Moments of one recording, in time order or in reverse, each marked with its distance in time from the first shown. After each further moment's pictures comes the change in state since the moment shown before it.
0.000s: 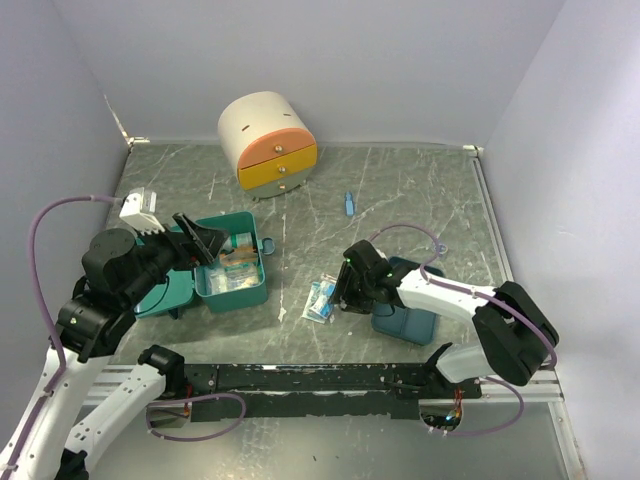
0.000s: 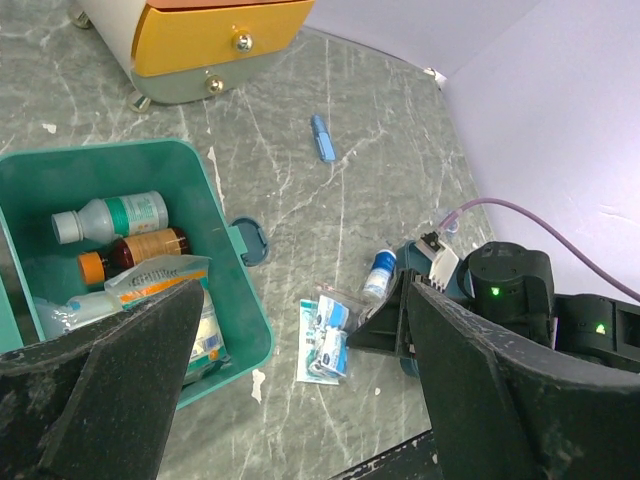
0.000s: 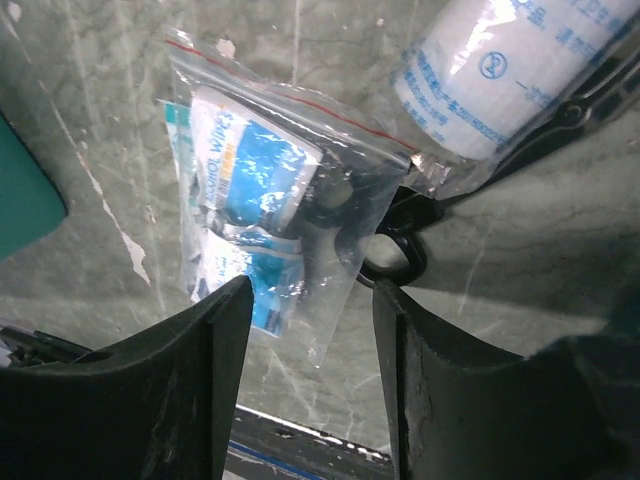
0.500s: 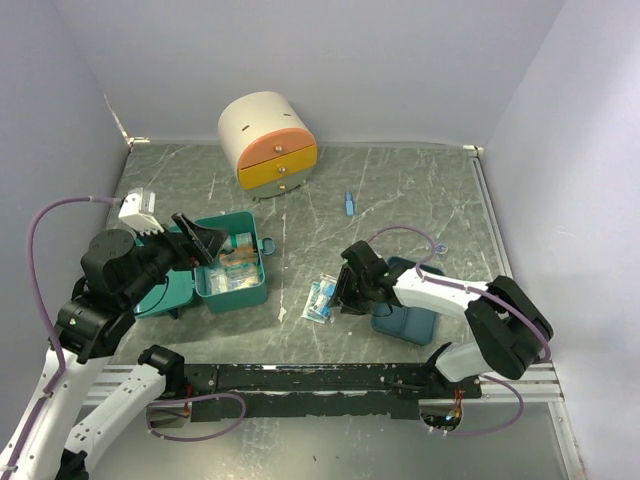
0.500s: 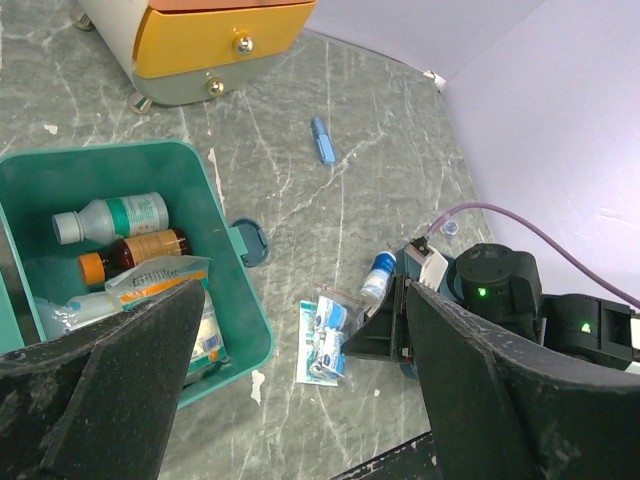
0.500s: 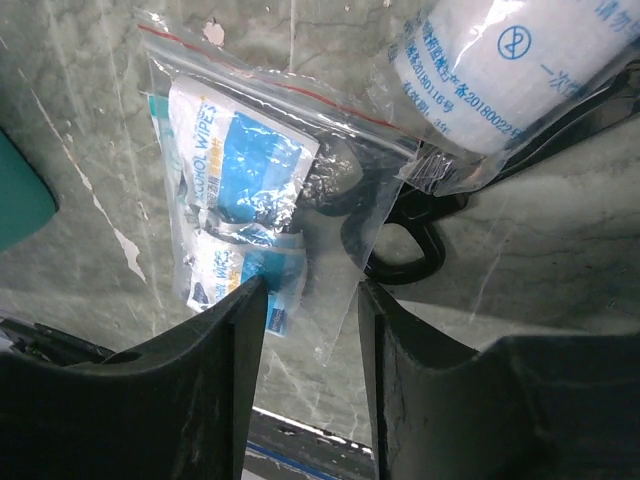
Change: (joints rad) left arm 0.000 0.000 -0.001 -0.001 -0.004 -0.004; right arm 0.002 0.040 0.002 0.011 -0.042 0.003
